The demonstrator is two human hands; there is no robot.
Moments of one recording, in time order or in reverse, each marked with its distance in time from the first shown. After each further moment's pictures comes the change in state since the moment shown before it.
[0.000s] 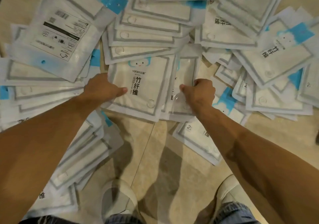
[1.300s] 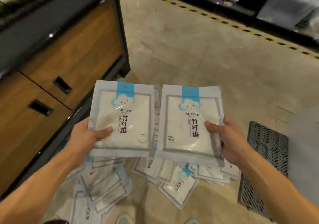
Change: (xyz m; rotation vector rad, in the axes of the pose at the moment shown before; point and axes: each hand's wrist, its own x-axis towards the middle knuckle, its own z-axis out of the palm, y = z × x) left_hand -0.364 0.164 -0.353 -0.978 0.143 0.179; right_hand -0.246 -0.261 -0.435 0.782 -0.362 -0.127
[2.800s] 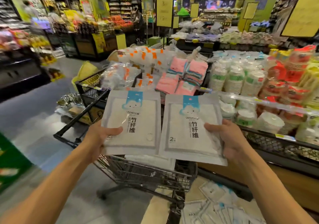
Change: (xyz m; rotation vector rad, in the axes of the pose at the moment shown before) left_hand -0.852 0.073 -0.227 -0.692 1.287 0.277; right_hand -0.661 -0.142 0.282 -0.663 -1.456 -0.035
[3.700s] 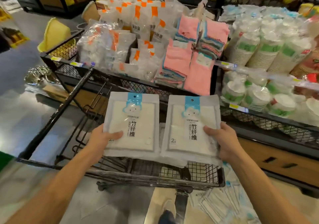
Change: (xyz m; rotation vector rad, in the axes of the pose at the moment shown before) left_hand 0.263 -0.089 -0.082 0.117 0.025 -0.228; right_hand 0.226 0.115 0.105 -0.018 0.206 0.159
